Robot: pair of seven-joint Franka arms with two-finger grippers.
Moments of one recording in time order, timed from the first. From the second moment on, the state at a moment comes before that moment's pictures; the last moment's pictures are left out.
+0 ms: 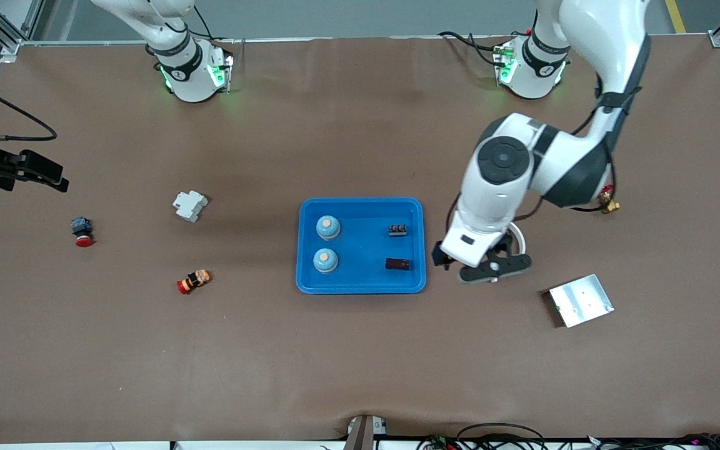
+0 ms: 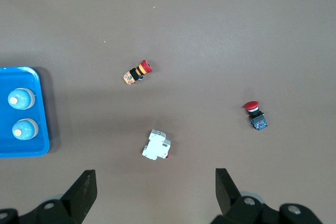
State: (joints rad) left arm -0.27 0.47 -0.23 -1.54 0.27 2.08 -0.73; right arm -0.16 0.09 0.15 -1.47 0.00 1.52 0.04
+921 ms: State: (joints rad) left arm -0.01 0.28 -0.20 -1.53 0.09 1.84 -0.20; right arm -0.16 0.09 0.15 -1.47 0.01 1.51 0.04
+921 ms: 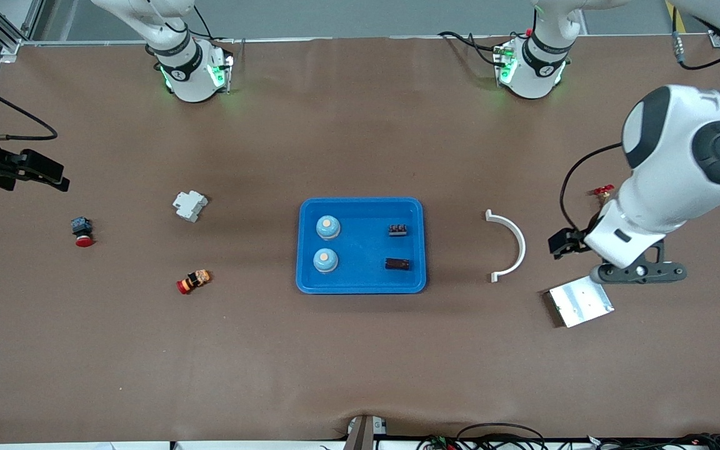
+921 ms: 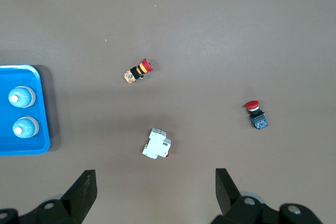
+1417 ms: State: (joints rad) left arm -0.07 0.10 -0.12 -1.56 0.05 1.67 -0.11; right arm -0.16 0.09 0.15 -1.46 0.00 1.51 0.01
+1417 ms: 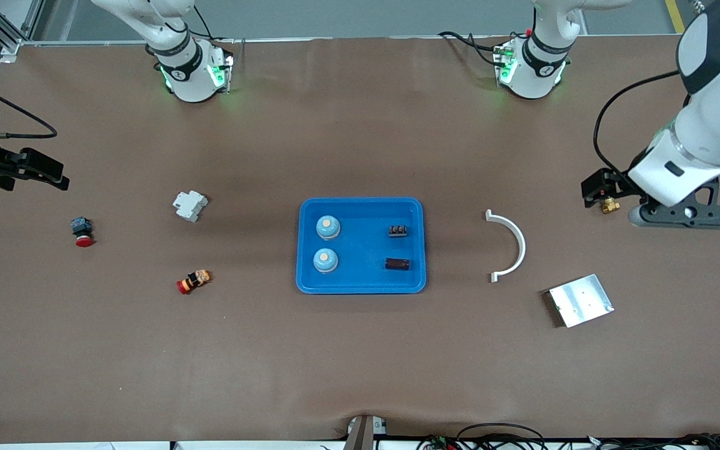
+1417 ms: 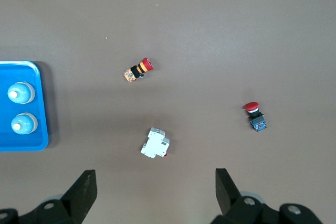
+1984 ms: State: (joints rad) left arm -0.08 0.03 -0.07 -1.58 0.02 1.65 -0.08; right arm -0.15 0.09 0.14 -1.46 0.01 1.51 0.01
